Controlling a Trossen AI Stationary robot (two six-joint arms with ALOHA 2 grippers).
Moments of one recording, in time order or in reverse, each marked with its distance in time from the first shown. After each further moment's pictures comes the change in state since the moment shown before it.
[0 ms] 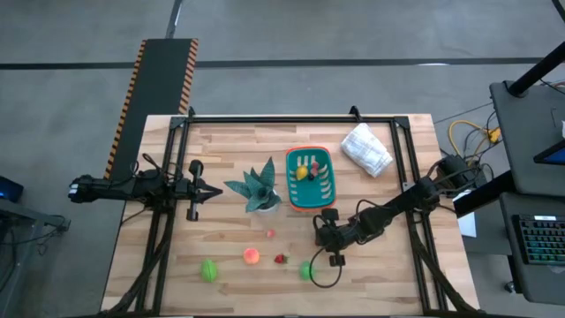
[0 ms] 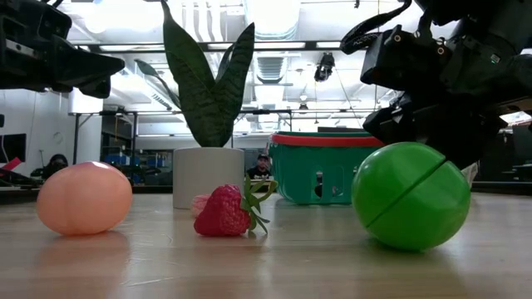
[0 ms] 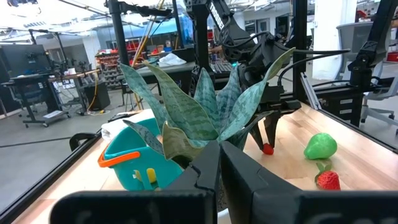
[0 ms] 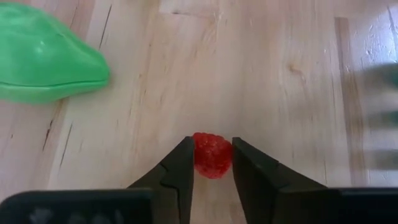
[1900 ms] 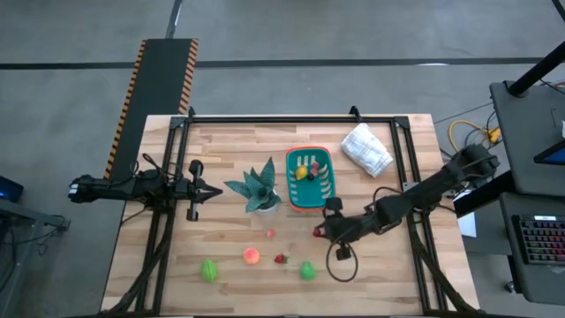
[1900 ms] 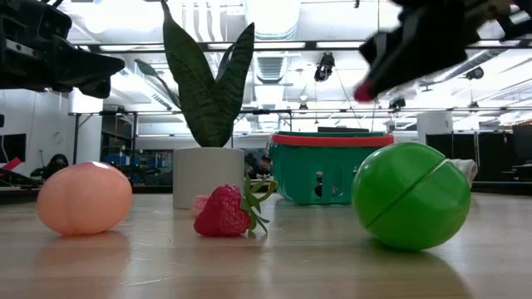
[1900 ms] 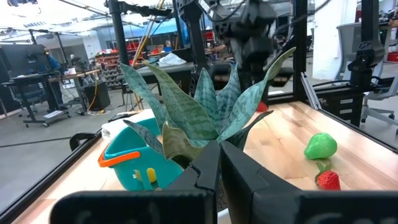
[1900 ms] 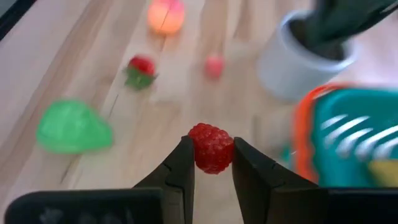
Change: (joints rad) left arm 0.000 0.000 0.000 0.000 0.000 0.000; right arm 0.000 -0.281 -0.008 -0.027 0.128 -0.200
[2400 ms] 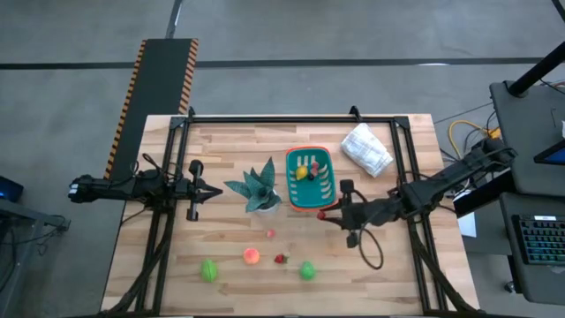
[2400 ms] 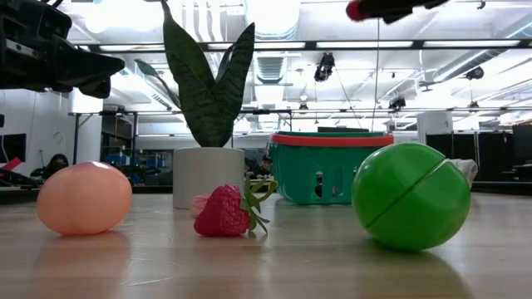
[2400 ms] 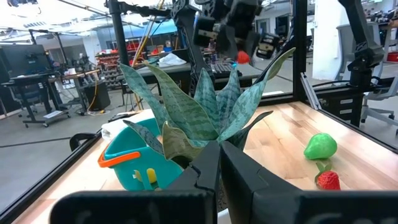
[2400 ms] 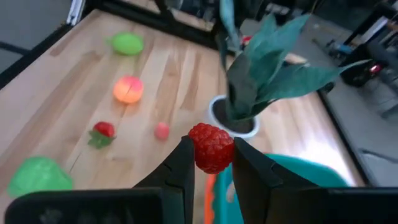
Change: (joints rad) left arm 0.000 0.000 0.000 0.000 0.000 0.000; right arm 0.000 -0.258 0.000 0.000 0.129 -0.193
